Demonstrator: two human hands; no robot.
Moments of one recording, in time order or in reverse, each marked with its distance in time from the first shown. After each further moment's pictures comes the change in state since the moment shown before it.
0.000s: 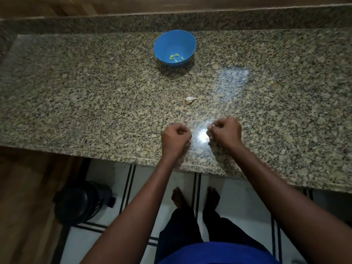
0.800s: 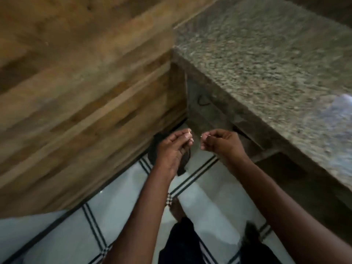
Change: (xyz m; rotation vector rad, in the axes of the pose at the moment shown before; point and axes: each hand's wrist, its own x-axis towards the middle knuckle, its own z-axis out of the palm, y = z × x) left_hand -0.158 -0.328 -0.514 -1.275 0.574 -0.329; right_hand -0.338 -0.260 0.496 0.290 -0.907 -0.004
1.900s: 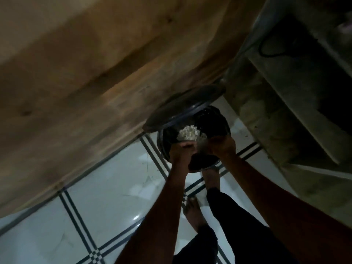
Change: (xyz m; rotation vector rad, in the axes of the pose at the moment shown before) left_hand 0.392 -0.246 -0.311 0.587 0.324 -0.347; right_hand 0.384 0.380 0.137 -0.495 0.073 0.426
